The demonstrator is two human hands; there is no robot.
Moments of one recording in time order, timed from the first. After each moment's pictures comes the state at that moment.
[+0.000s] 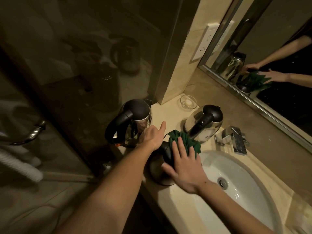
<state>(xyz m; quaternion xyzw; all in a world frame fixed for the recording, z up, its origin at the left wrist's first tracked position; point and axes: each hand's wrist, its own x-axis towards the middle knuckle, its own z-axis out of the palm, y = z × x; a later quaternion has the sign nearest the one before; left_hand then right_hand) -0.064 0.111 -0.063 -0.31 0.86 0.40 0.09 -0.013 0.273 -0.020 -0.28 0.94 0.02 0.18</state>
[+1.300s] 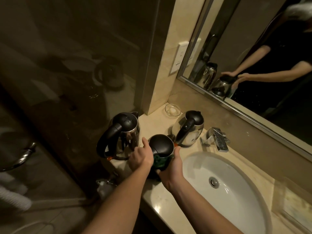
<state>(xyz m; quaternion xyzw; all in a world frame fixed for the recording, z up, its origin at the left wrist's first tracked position) -0.023 0.135 -0.050 -0.44 0.78 0.45 0.05 -0.011 0.228 -0.041 0.29 0.43 -0.82 0.23</state>
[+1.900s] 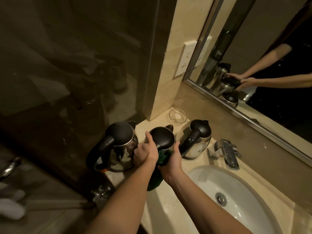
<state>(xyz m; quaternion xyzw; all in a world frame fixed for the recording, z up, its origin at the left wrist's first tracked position) -0.108 0.147 -0.045 -0.50 0.74 0.46 0.02 -0.101 0.221 -0.042 0.31 0.45 -0.80 0.25</state>
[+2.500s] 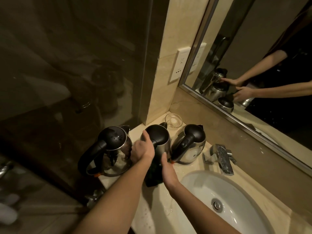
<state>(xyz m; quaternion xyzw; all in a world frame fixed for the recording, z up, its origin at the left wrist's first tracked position) -0.126 0.148 -0.035 -0.47 0.78 0.42 0.01 -0.094 0.256 -0.060 0.07 0.79 -0.54 0.29</state>
